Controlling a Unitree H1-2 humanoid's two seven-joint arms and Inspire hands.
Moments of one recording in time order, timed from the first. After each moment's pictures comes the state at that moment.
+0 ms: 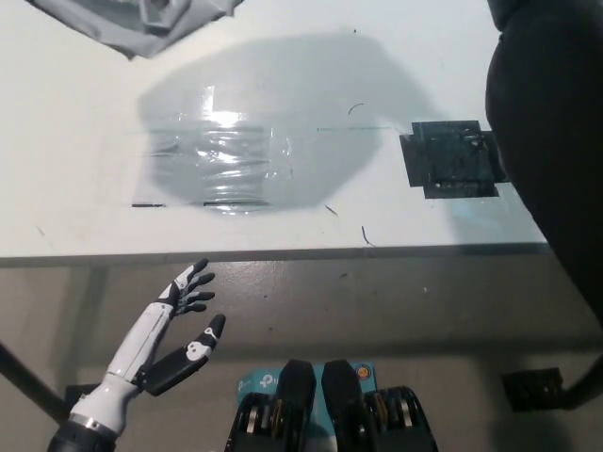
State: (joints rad) left_arm -0.10 0.27 -0.09 0.01 0.17 -0.18 -0.16; right_arm -1.94 -0.02 -0.43 1.24 0.20 0.47 0.01
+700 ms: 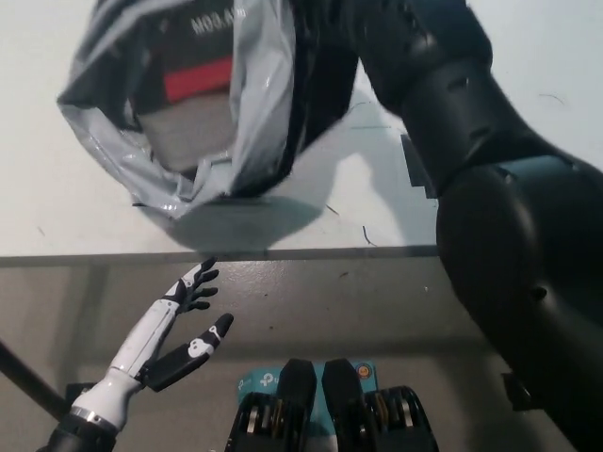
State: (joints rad) left_arm -0.12 0.28 -0.10 0.00 0.18 -0.14 -0.19; right_arm -1.57 0.07 -0.41 1.32 0.21 0.36 -0.06
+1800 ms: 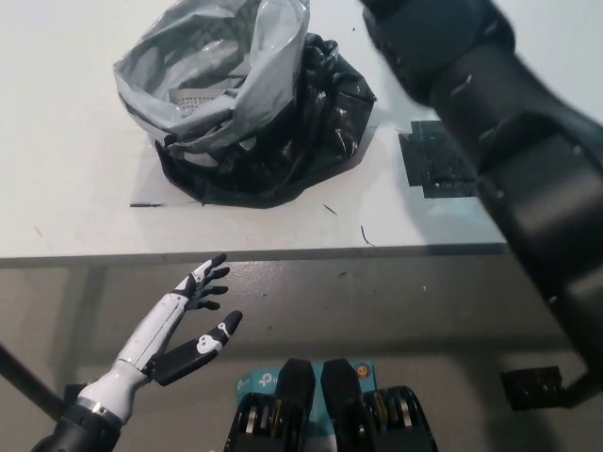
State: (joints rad) left_arm -0.14 0.28 -0.11 0.00 0.19 -0.13 -0.22; right_arm -1.65 -0.03 0.30 1.31 -0.13 0.28 -0.15
